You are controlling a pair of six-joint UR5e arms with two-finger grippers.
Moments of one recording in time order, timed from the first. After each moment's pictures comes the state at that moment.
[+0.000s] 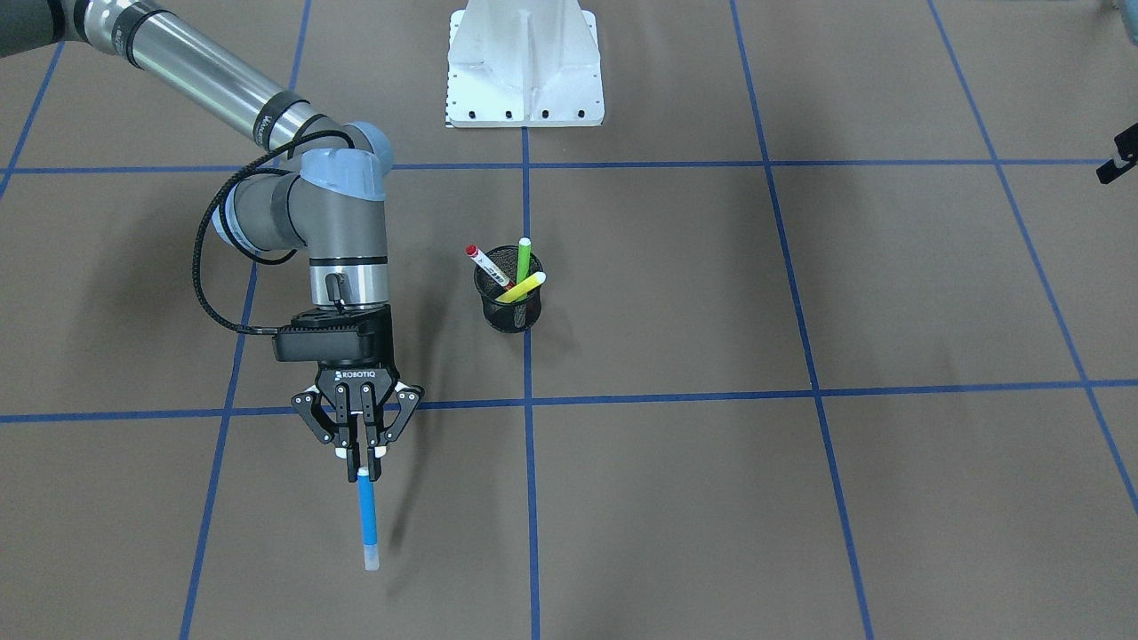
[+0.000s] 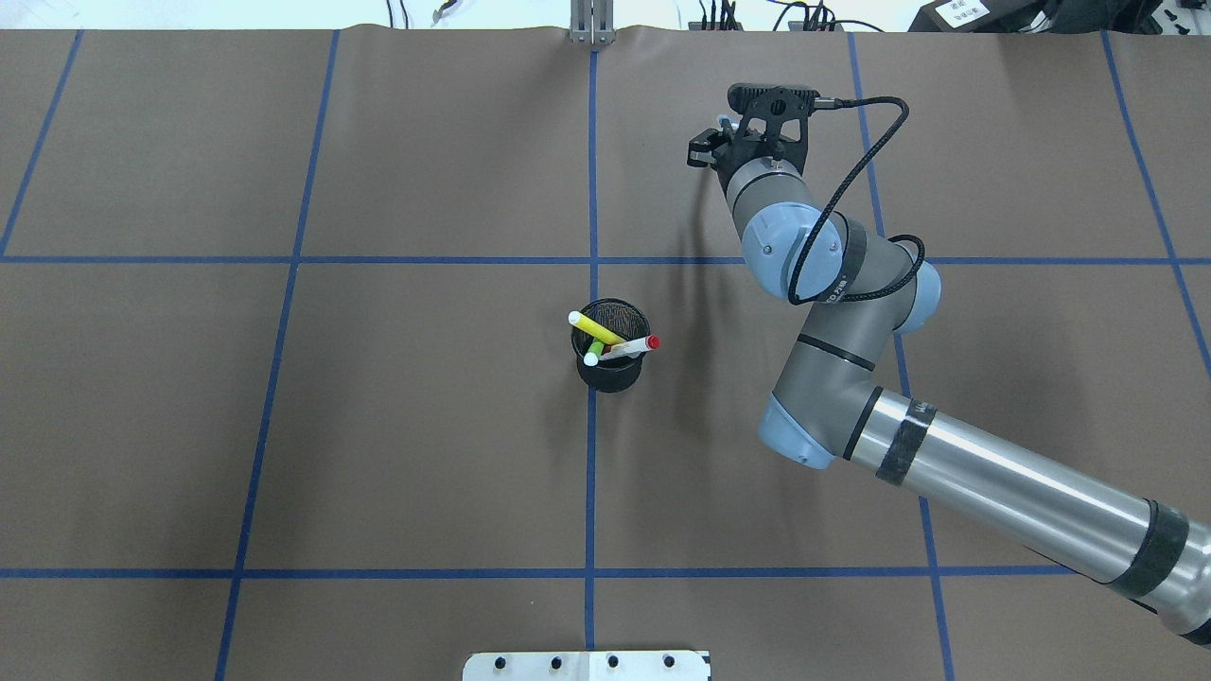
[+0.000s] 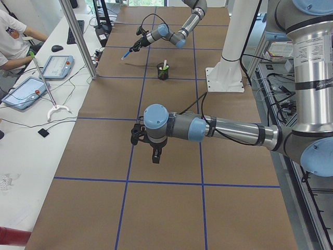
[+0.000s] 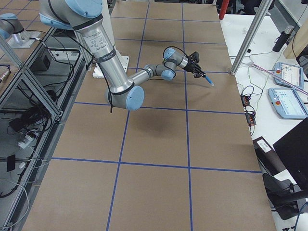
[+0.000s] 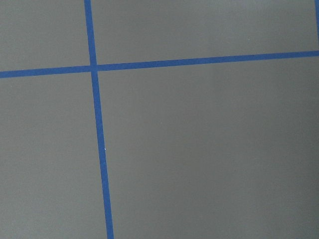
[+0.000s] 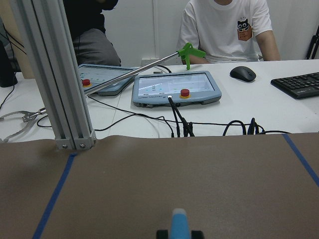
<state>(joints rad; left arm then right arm) -1.49 -1.41 -1.88 -1.59 -2.49 -0.07 0.61 -0.94 1.32 -0.84 1.07 1.12</state>
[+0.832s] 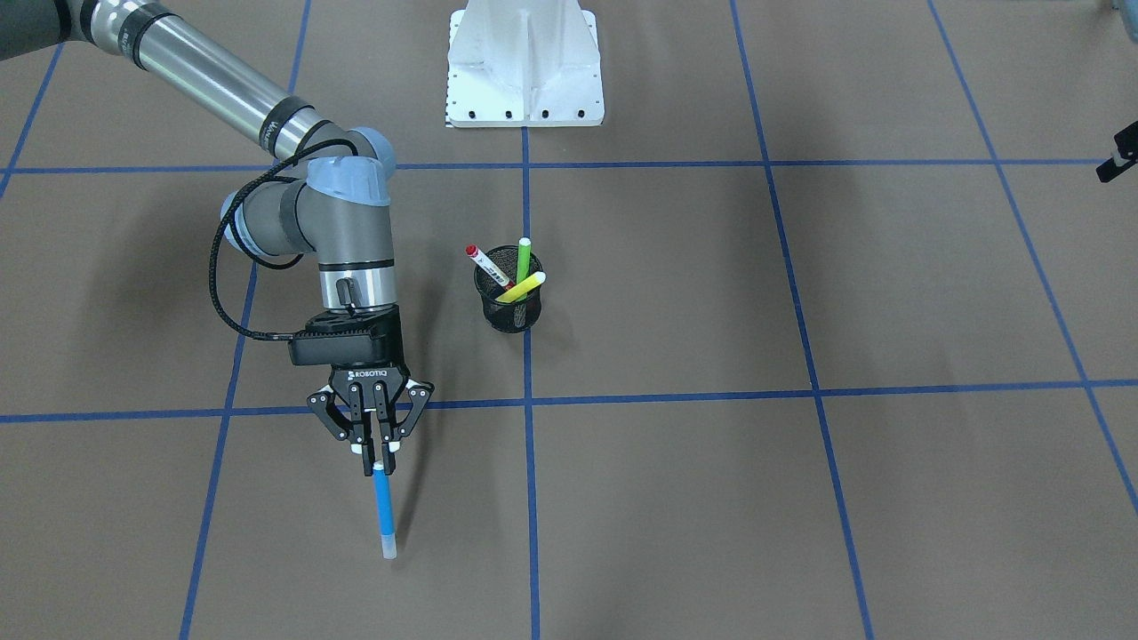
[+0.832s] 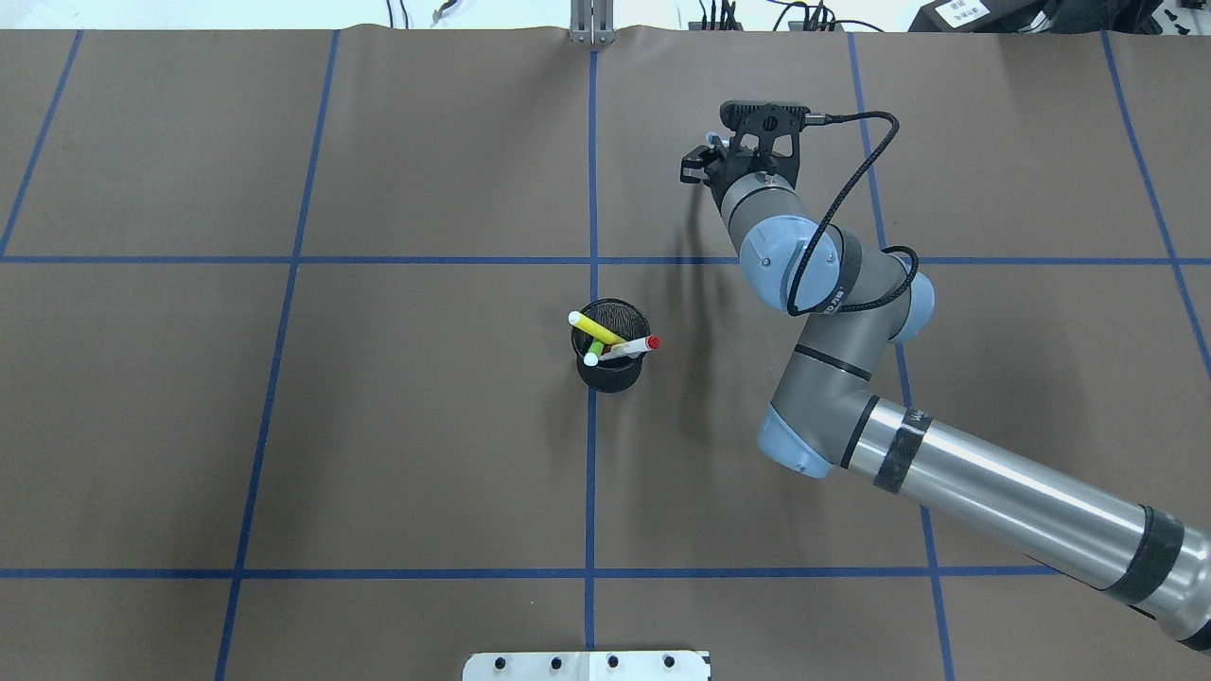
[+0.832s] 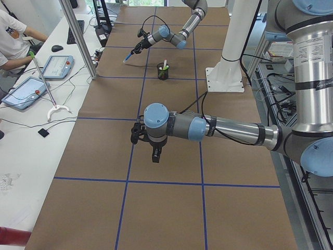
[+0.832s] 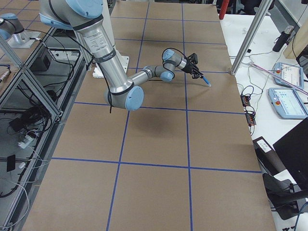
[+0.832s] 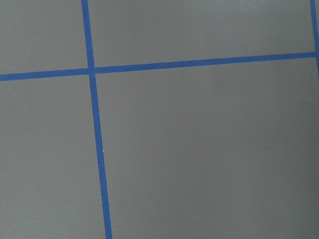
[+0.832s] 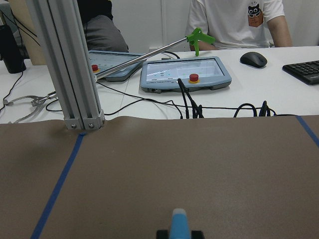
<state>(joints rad) -1.49 -1.41 -1.89 -1.59 -2.49 -0.07 0.60 -0.95 1.31 -0.81 1.10 1.11</state>
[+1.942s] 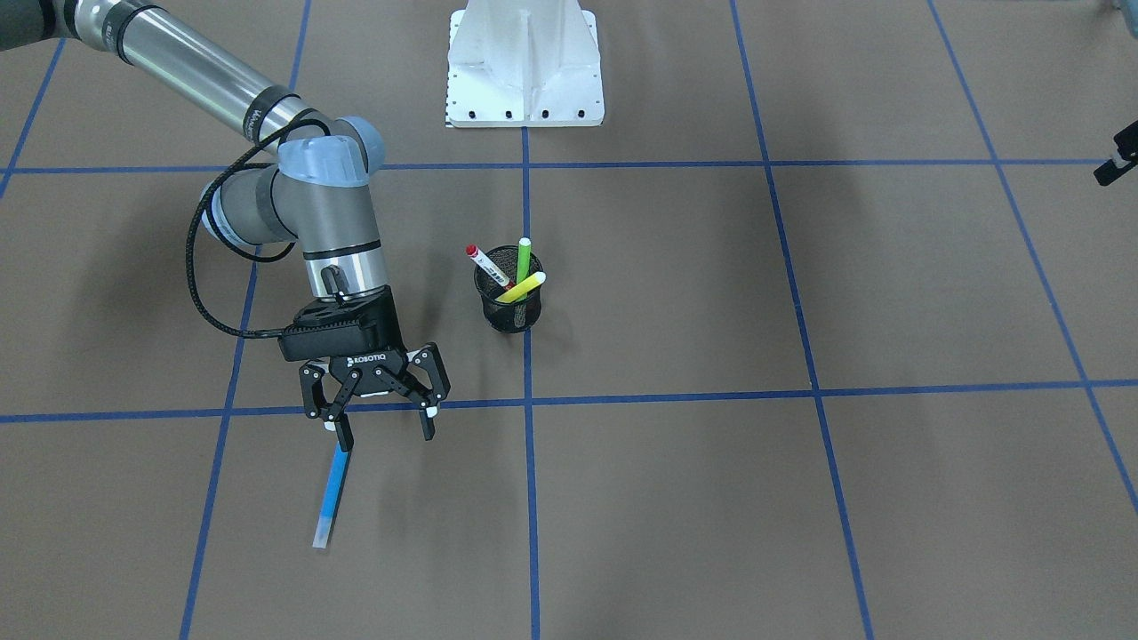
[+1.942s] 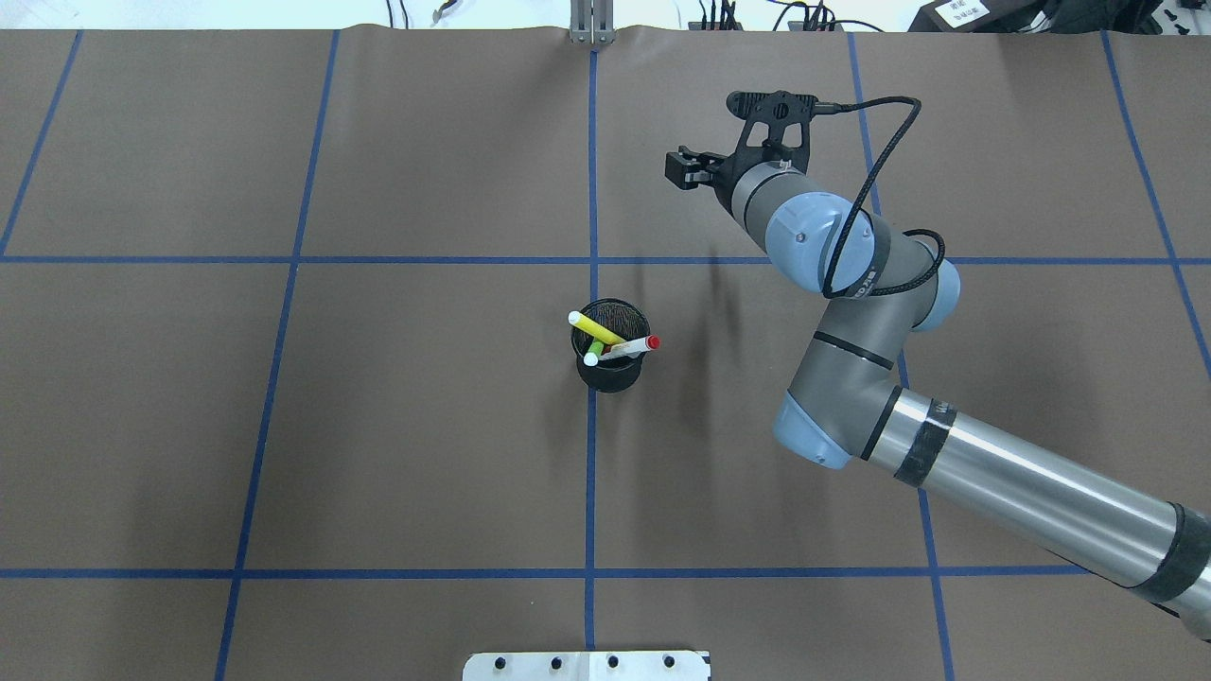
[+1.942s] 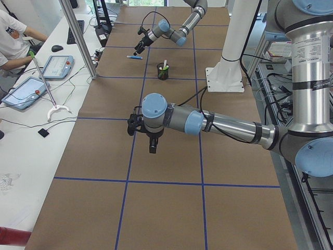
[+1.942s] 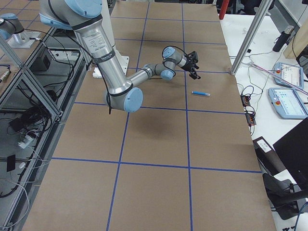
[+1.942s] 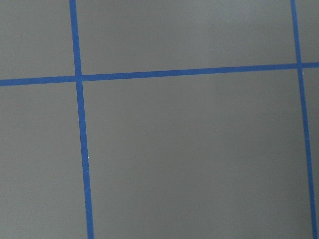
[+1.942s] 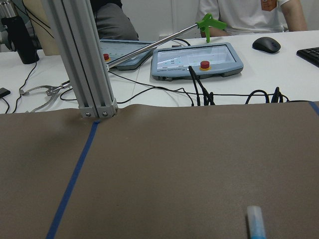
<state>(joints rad) -1.48 -1.45 -1.92 -1.65 -2.51 -0.29 0.65 -0.98 1.41 -0.82 1.30 1.13</state>
